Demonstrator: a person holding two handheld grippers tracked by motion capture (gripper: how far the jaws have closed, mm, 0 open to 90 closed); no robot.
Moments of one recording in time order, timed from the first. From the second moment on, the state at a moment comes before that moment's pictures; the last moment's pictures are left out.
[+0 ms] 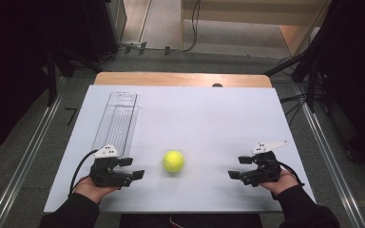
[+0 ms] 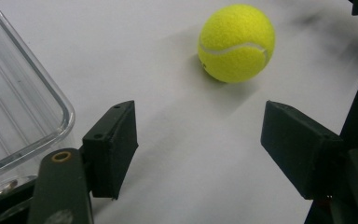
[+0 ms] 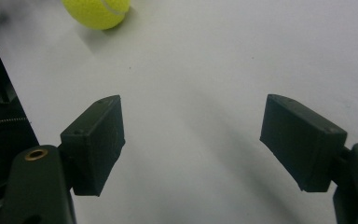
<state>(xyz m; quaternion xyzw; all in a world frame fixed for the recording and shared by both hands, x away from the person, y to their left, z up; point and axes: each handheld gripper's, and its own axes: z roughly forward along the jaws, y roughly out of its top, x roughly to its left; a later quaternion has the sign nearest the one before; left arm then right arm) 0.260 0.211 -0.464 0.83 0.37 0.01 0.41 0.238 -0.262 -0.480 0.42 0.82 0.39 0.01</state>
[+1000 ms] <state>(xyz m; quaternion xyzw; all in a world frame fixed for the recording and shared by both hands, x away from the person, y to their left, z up) 0.259 0.207 -0.462 0.84 0.34 -0.01 0.42 0.238 -0.263 -0.480 0.42 0.82 0.39 0.01</state>
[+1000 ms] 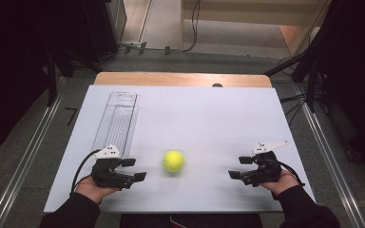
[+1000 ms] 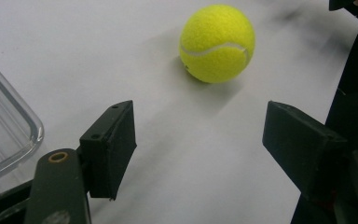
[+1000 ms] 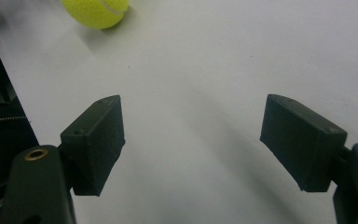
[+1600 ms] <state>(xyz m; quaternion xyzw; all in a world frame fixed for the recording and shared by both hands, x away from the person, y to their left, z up) 0.264 0.197 -0.459 0.85 0.31 -0.05 0.43 0.238 -0.263 -0.480 0.42 0.82 0.39 0.01</state>
